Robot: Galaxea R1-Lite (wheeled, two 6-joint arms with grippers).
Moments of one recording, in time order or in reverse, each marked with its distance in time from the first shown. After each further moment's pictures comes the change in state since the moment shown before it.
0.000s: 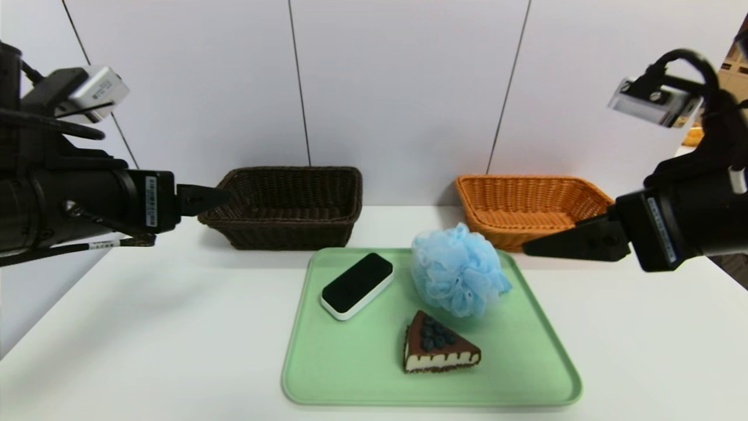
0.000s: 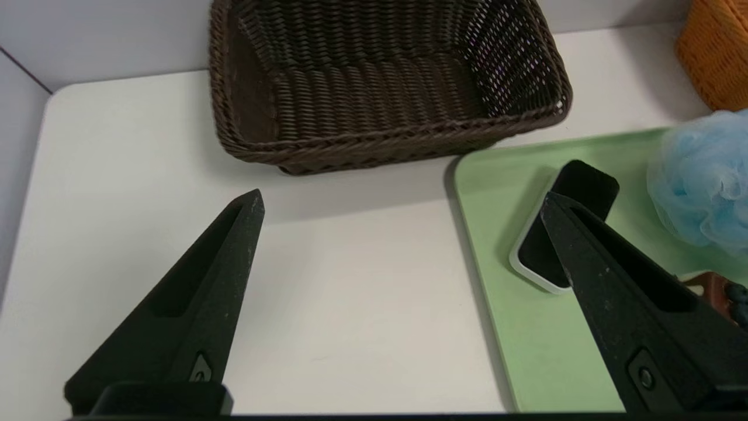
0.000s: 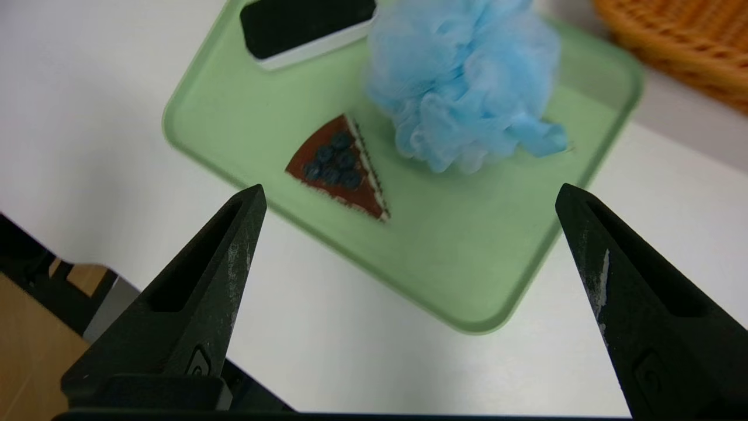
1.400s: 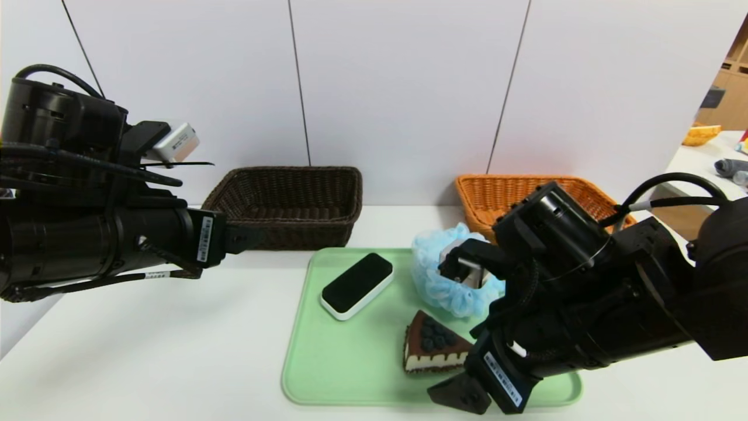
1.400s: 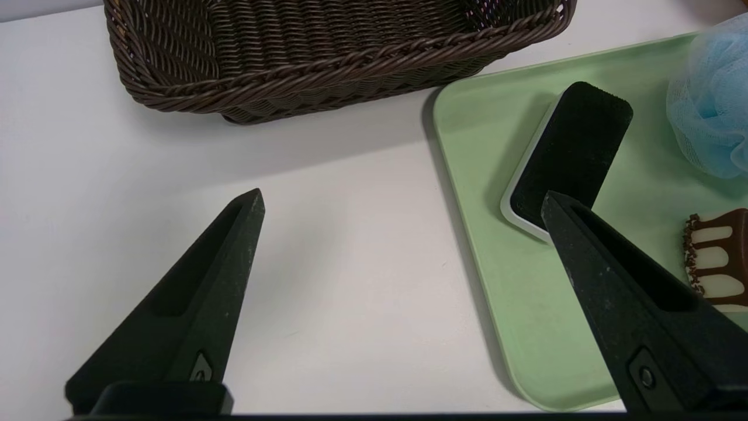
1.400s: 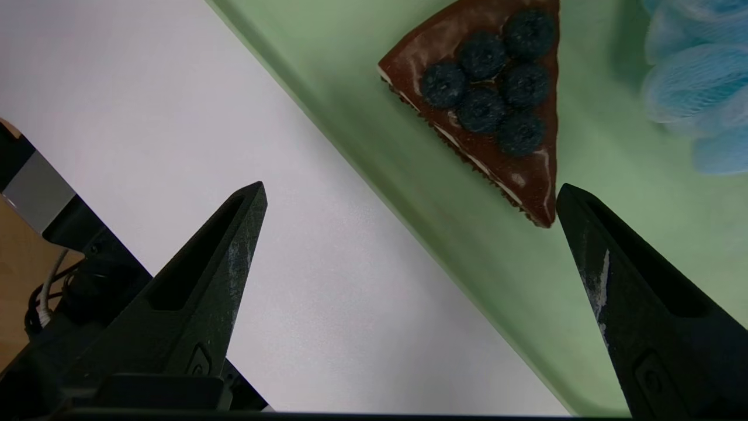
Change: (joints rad) left arm -0.063 0.082 0.049 -0.002 0.008 -0.005; right arm 0.238 0.241 0.277 -0.242 0.029 -0.089
